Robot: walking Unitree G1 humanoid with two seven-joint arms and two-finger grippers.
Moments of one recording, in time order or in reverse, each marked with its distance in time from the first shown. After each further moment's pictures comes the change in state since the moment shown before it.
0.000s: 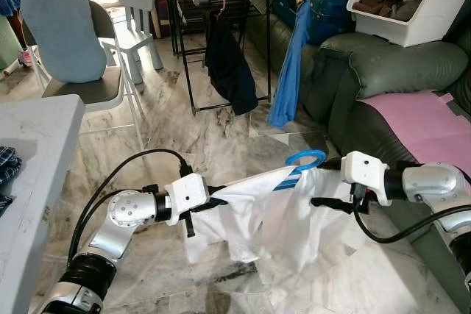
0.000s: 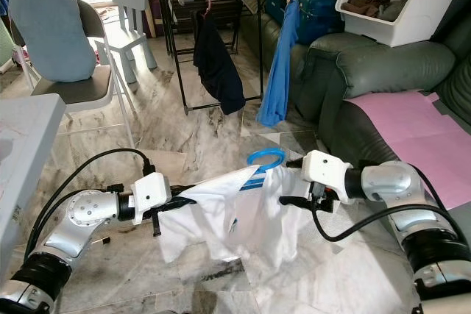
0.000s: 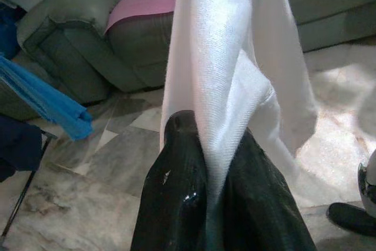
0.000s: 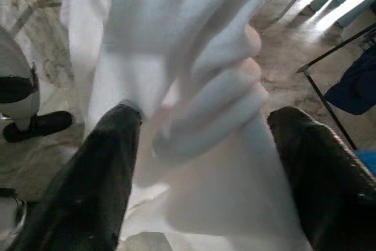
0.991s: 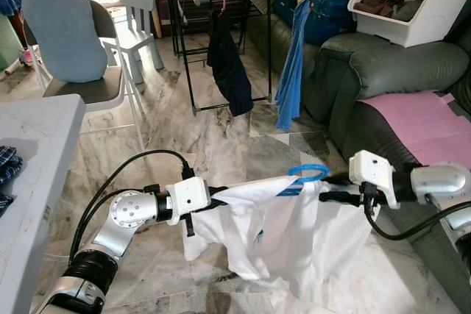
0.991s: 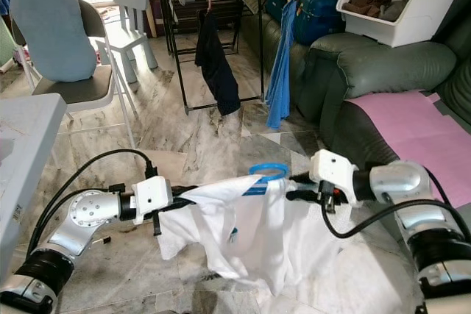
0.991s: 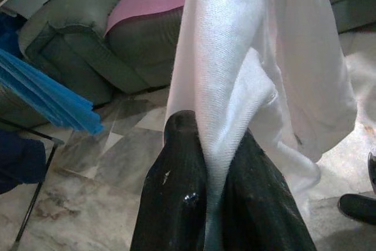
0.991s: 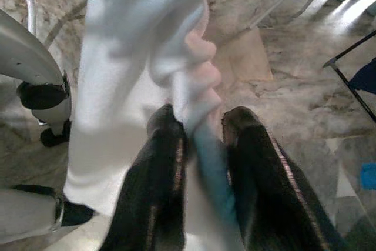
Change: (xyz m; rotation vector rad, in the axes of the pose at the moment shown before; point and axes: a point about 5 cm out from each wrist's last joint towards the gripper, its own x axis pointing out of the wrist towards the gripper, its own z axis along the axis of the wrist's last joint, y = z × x) left arm 0.003 0.000 -0.004 0.059 0.007 -0.010; right arm -0.009 0.002 -0.006 0.092 -0.012 0.062
